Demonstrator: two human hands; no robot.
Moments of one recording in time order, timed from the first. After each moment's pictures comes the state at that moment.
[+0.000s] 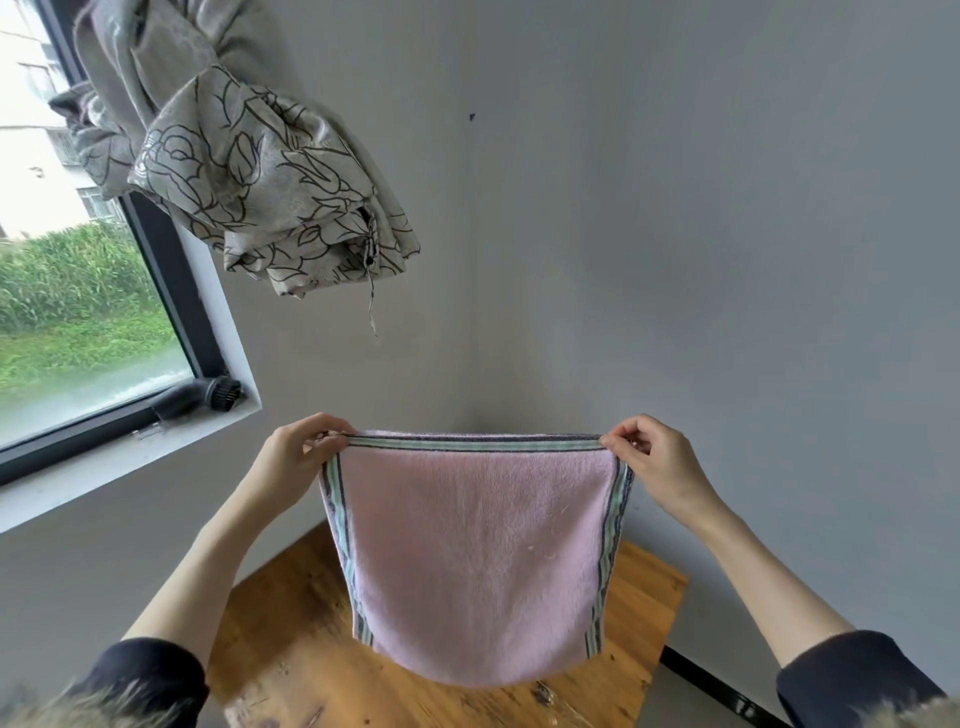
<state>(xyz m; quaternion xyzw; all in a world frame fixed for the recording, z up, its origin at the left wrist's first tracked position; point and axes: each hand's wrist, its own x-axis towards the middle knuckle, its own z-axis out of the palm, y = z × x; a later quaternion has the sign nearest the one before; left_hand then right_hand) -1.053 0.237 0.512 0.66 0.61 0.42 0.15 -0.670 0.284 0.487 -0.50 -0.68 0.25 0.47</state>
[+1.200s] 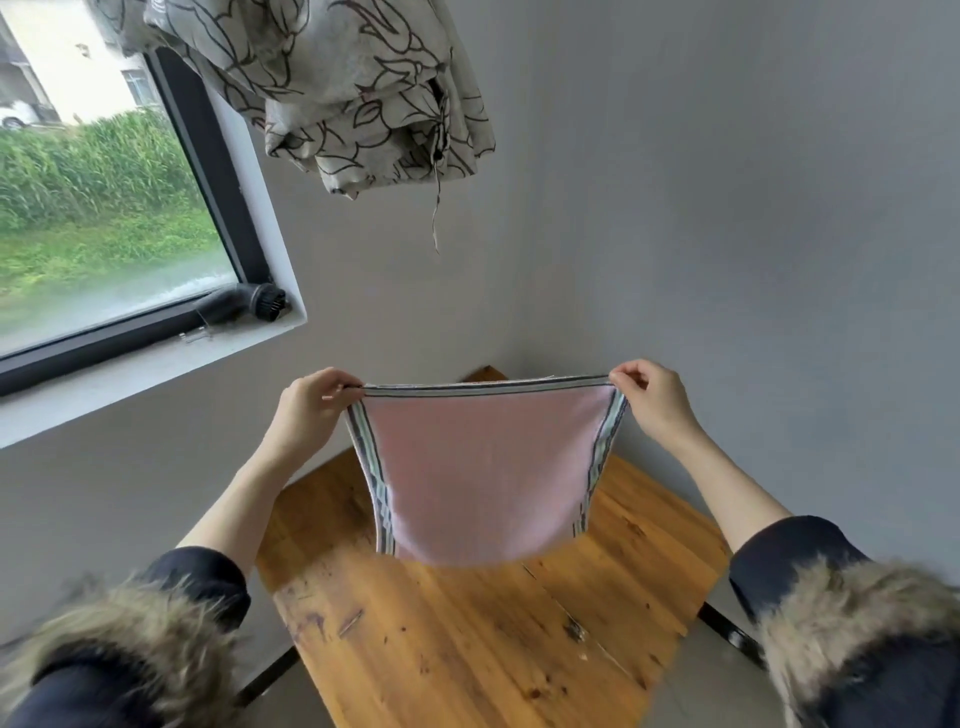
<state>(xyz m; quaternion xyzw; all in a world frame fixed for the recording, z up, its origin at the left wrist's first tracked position) -1.100 0.260 0.458 0.57 0.70 0.41 0.12 -0.747 0.364 0.453 -0.58 -0.67 0.26 0.39</state>
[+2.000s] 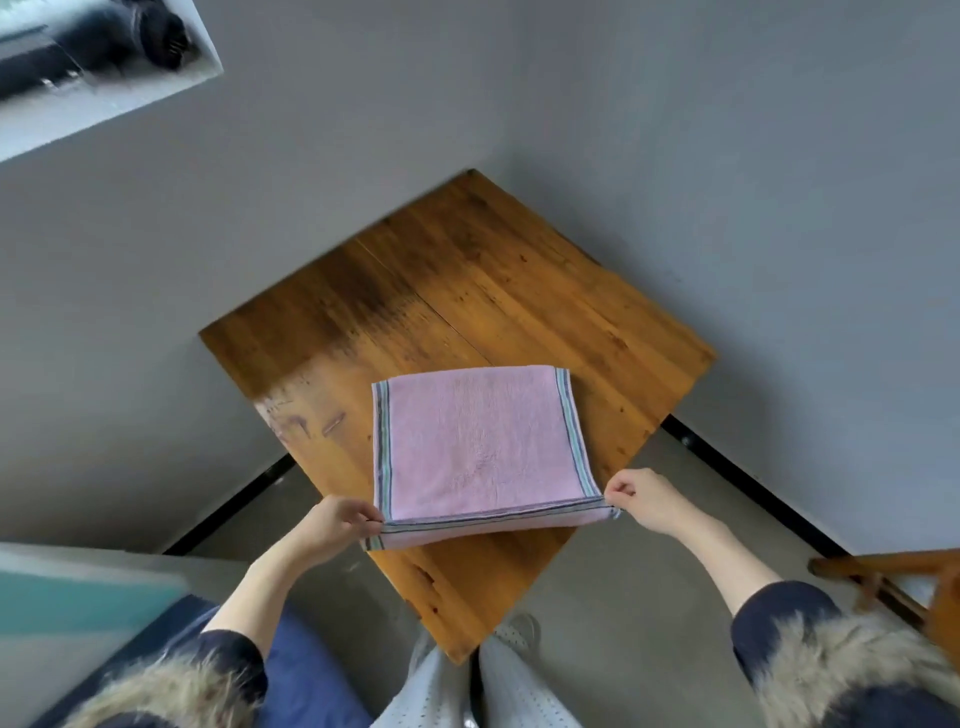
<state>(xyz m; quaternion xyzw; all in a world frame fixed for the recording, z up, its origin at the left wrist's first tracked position) -1.043 0.069 0.220 0.51 0.71 0.06 0.49 -0.660 0.171 0.230 -0.63 -0.63 0.44 -0.06</state>
